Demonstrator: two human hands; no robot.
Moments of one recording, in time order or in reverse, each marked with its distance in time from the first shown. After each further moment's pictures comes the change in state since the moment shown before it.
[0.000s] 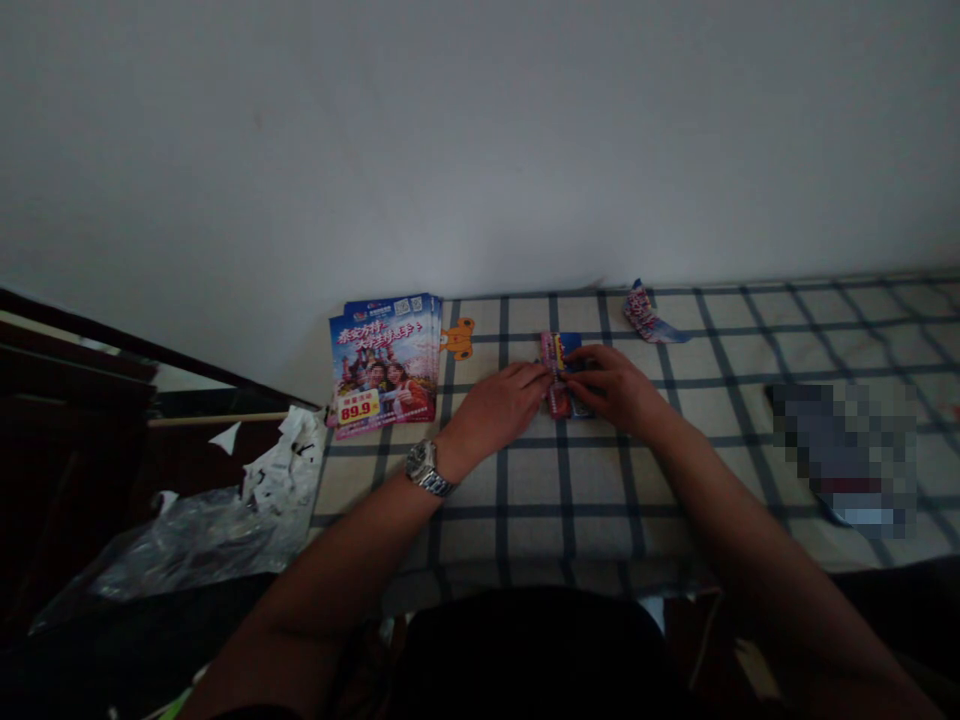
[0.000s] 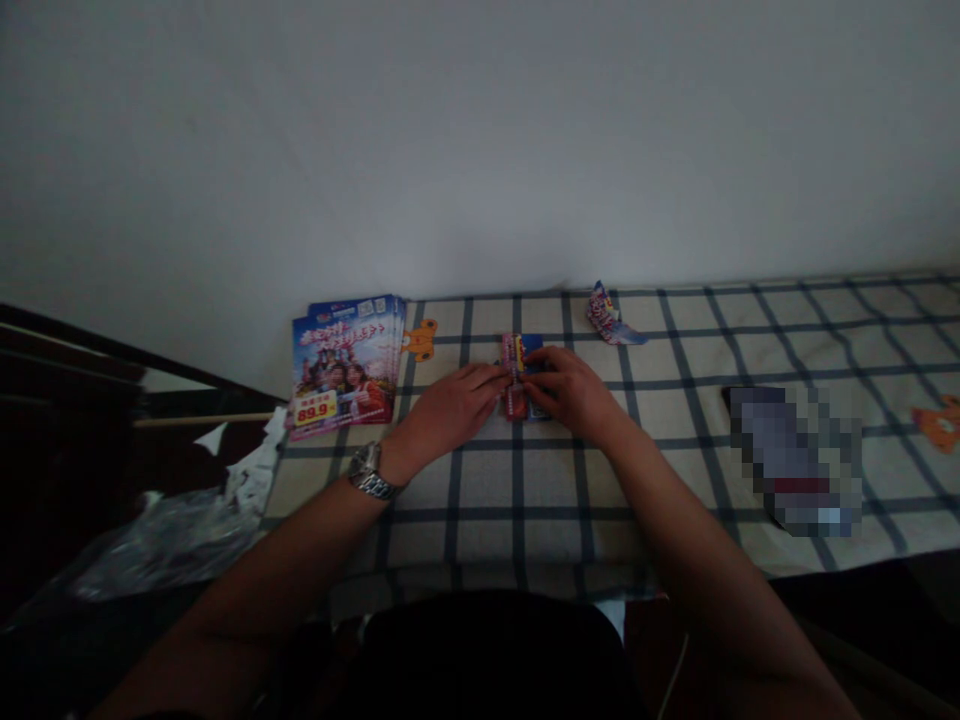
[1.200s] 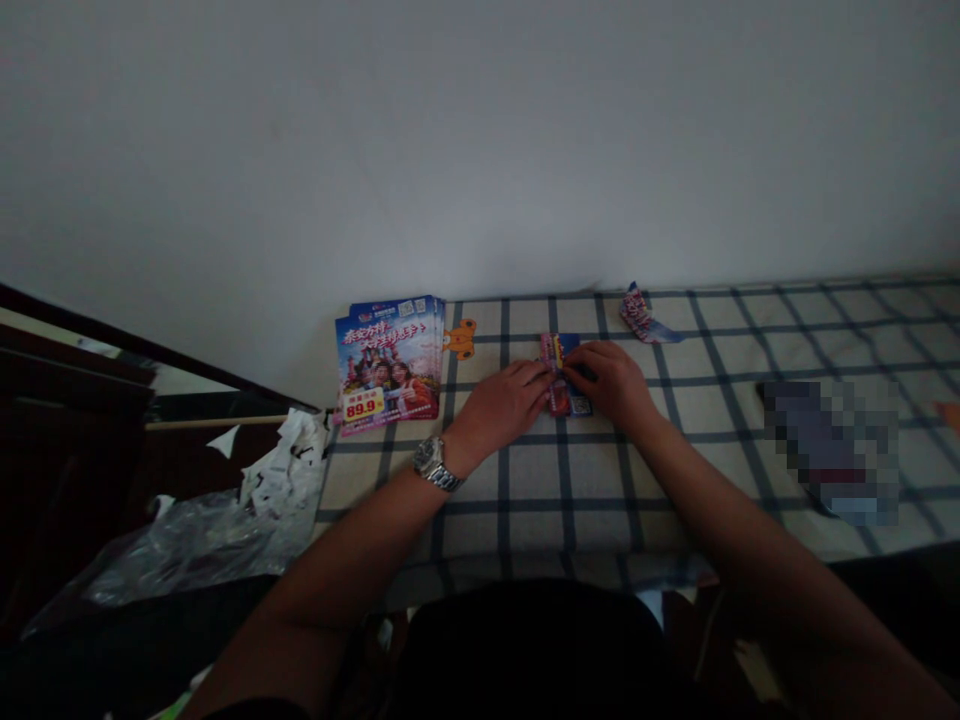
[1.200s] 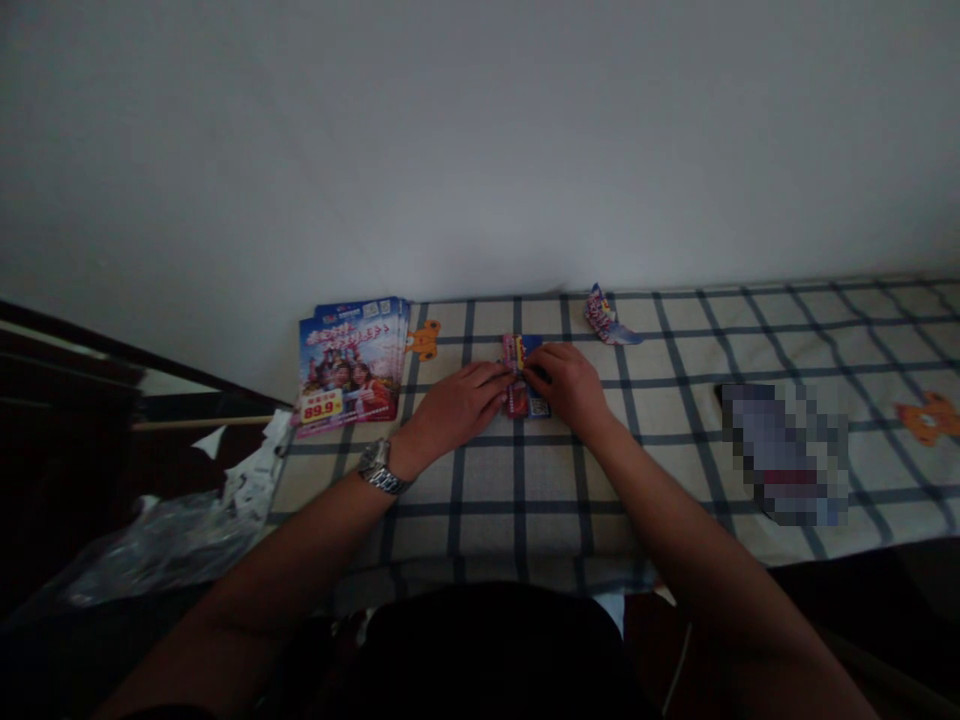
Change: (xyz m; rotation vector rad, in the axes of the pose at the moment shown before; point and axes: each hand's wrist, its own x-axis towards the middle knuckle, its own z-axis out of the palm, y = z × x) left_hand 0.001 0.003 0.005 -0.066 0.057 -0.062; right_hand 0.013 -0.004 0.011 -0.079 0.136 0.117
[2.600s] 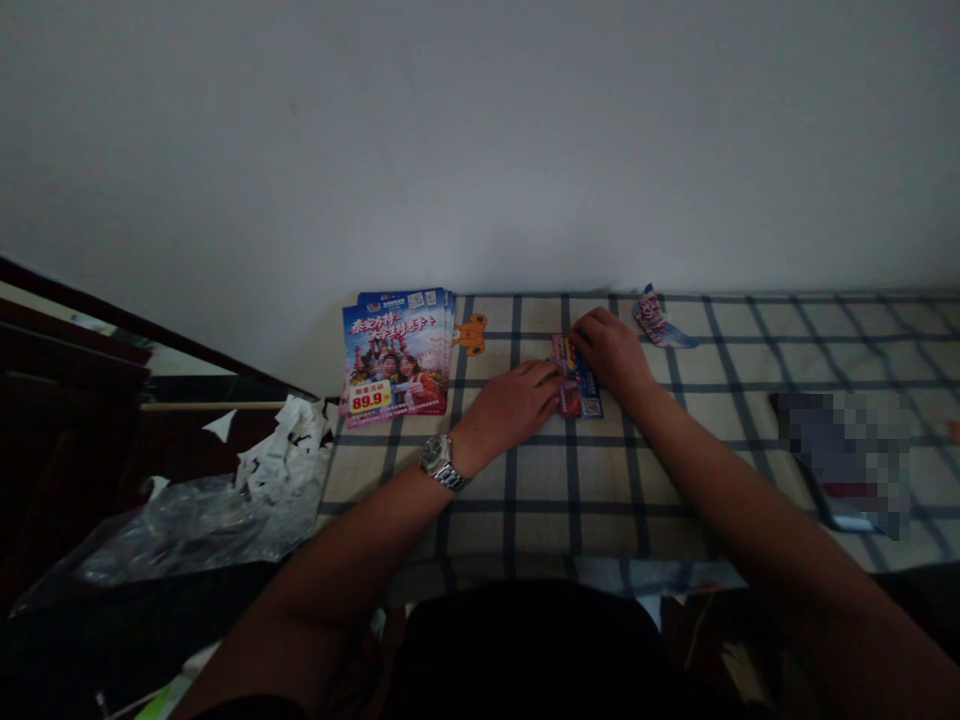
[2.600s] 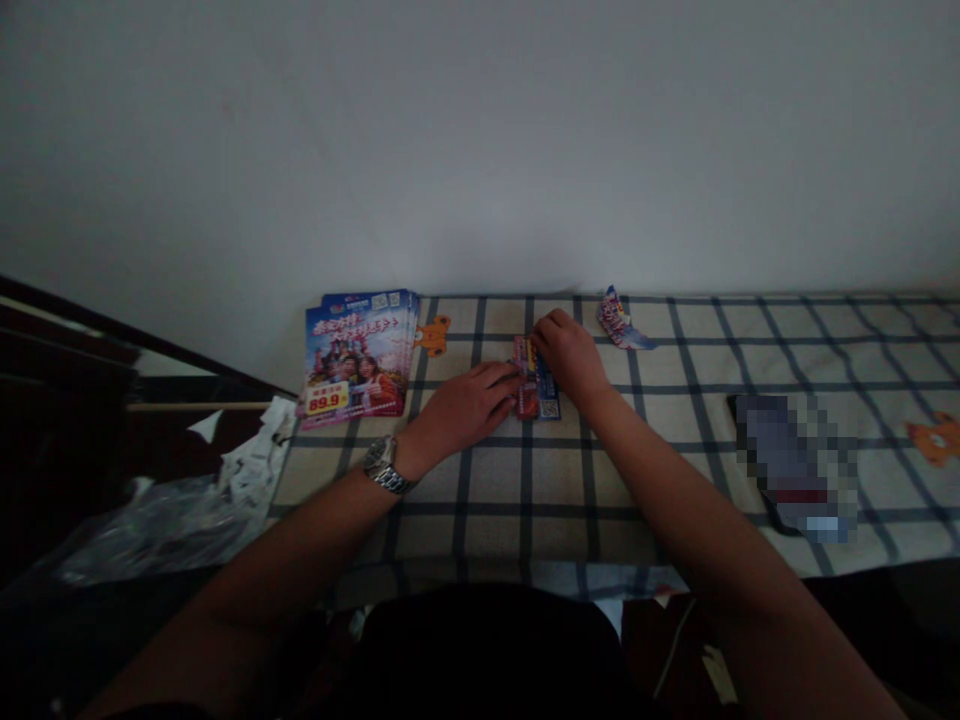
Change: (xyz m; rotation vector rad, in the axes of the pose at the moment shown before) left_hand 0.000 0.004 -0.004 0.029 -0.042 0.018; right_hand 0.051 0.004 0.003 -0.195 -0.059 0.079
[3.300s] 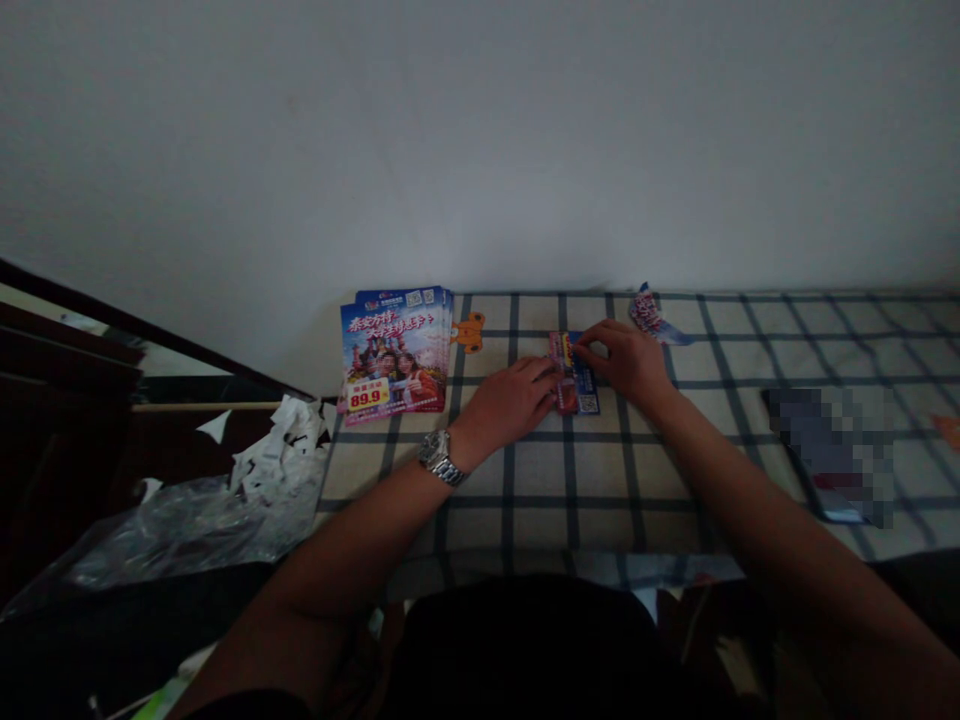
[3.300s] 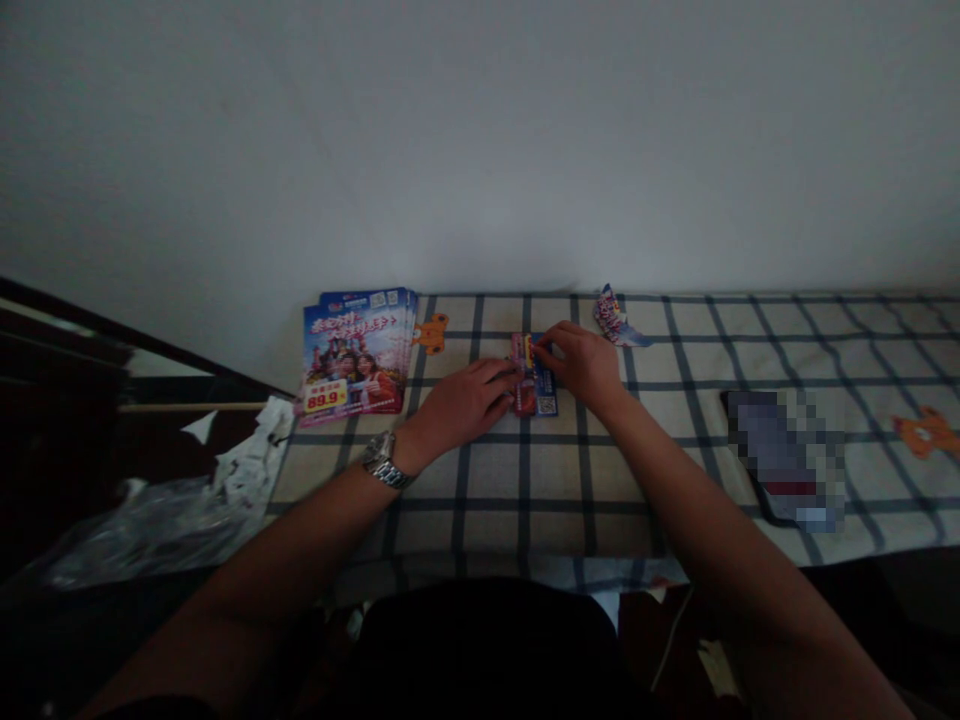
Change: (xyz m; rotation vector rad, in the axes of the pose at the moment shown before) left_hand 0.000 -0.001 -0.002 -0.017 0.002 0.007; right_hand -0.024 0.008 -0.023 0.075 -0.042 0.041
